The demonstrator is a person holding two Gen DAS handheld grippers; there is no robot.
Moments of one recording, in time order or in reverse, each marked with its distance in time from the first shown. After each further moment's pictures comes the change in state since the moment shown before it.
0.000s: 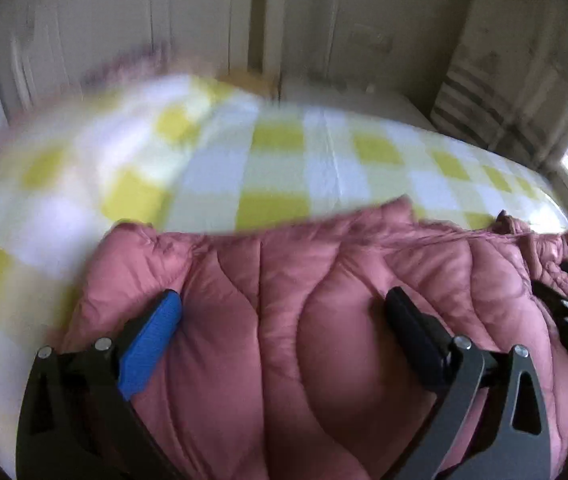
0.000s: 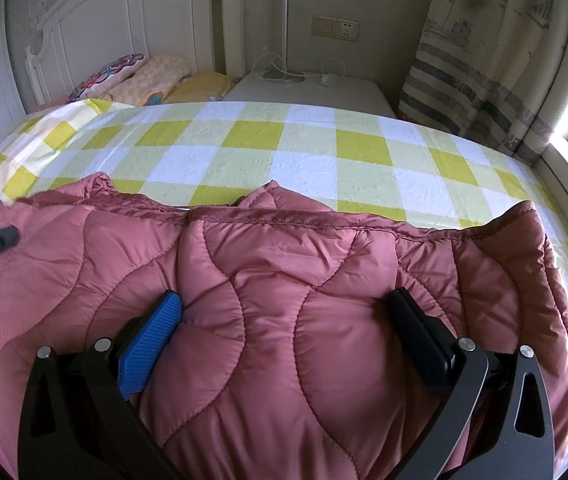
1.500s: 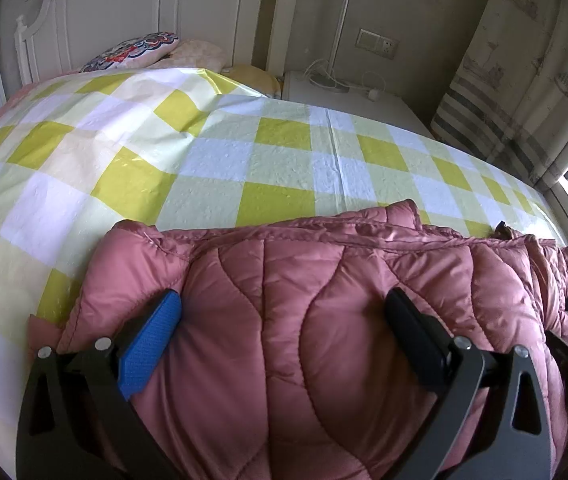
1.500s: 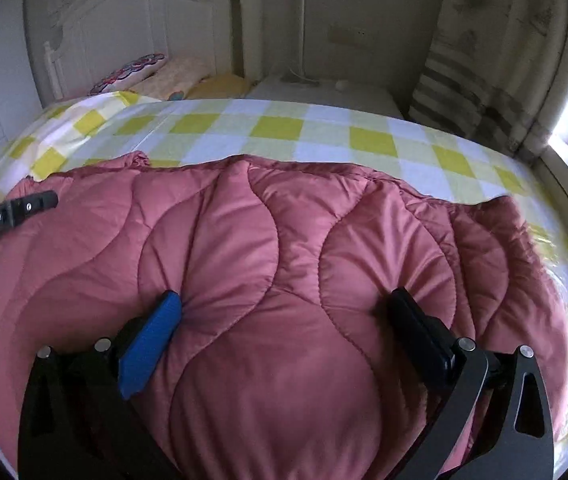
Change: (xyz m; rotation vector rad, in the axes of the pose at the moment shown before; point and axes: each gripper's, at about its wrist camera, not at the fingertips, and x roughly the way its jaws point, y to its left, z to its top) left arm -0.005 0.000 -0.008 -0.005 -0.026 0.023; right arm -0.027 0.000 -0.023 -0.022 -0.018 0.042
